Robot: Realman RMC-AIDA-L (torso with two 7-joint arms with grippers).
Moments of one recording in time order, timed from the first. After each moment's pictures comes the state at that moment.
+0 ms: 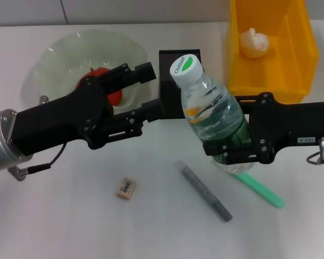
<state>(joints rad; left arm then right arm) -0.45 -2.07 1.02 0.48 1.36 1.88 -1.23 0.27 2.09 -1.20 -1.23 -1.74 -1.58 1.58</state>
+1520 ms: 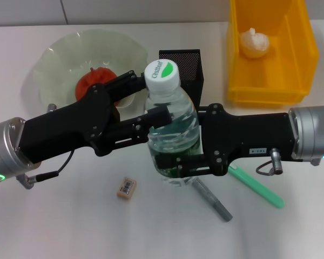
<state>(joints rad) -0.46 -2.08 1.03 0.40 1.35 1.89 -1.19 0.39 2.09 -1.37 -0.92 -1.50 -1.52 1.40</state>
